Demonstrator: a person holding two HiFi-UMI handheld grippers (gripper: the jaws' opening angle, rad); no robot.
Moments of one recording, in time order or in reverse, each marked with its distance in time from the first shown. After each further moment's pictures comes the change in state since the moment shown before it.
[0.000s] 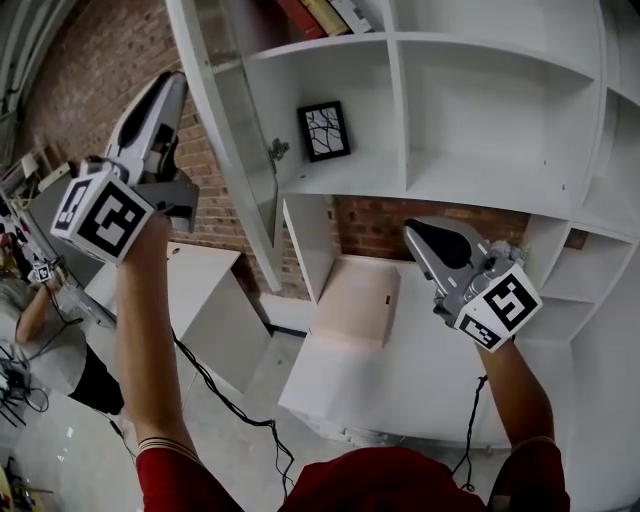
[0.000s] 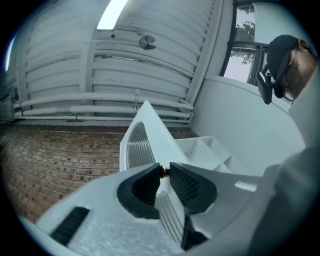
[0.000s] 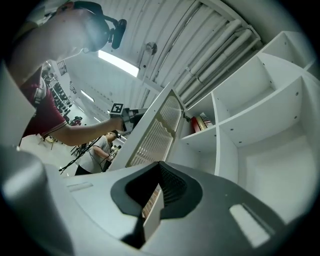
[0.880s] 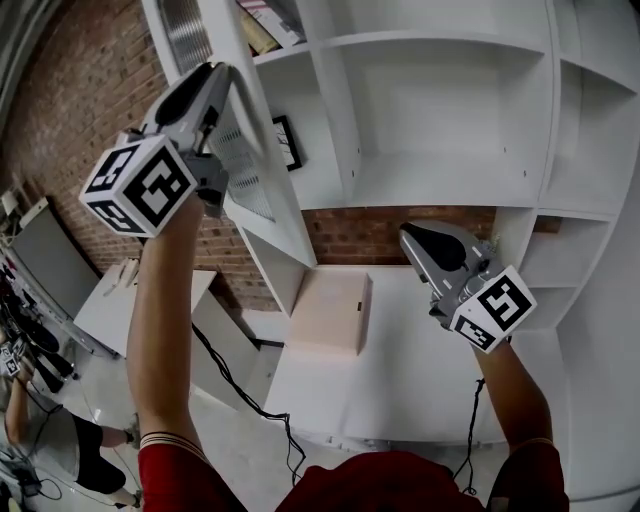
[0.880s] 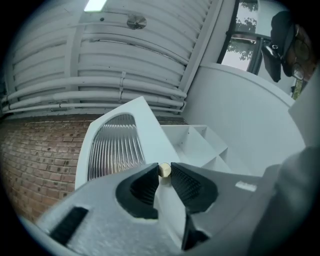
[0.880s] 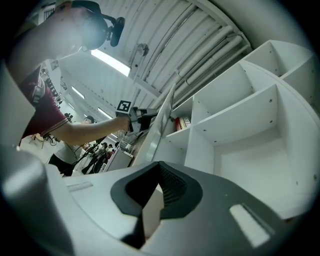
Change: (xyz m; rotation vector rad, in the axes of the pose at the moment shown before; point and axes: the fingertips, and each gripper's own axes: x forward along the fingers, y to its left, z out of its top) left arm 0.115 -0.082 -0.054 -0.009 0.078 -0.084; right arm -0.067 -0.054 -0.007 0.006 0.021 -0.110
